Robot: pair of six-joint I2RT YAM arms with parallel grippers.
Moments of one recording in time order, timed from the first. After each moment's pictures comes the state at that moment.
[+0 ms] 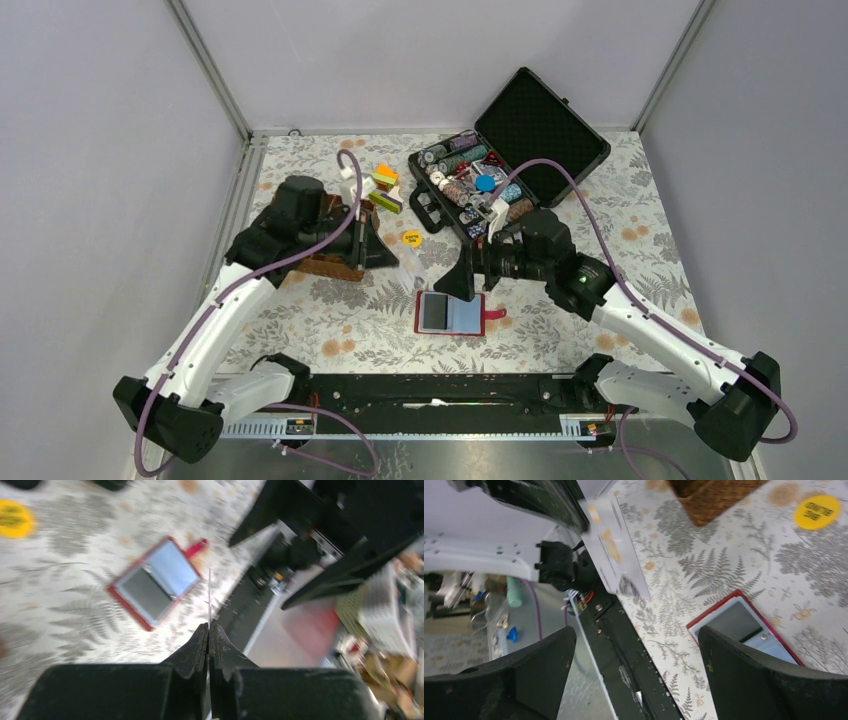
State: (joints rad) left arm -0.40 1.04 1.13 -0.73 0.69 -0.27; right arm 0.75 1.02 0.84 -0.21 -0.44 0.48
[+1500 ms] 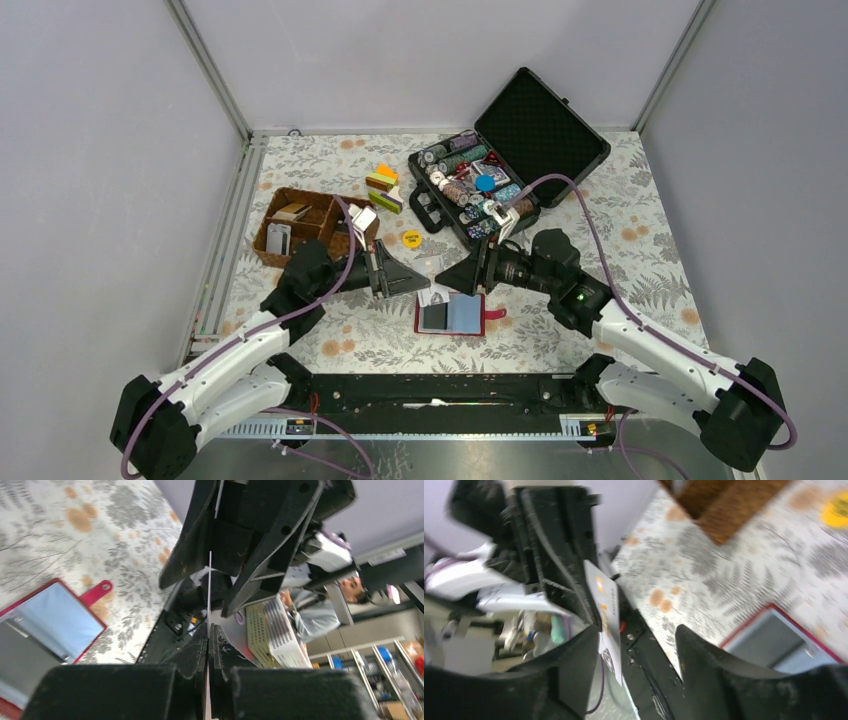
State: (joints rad) left arm -0.62 0.86 0.49 0.39 0.74 -1.01; right arm 0.75 0.95 0.62 0.23 -0.52 0.78
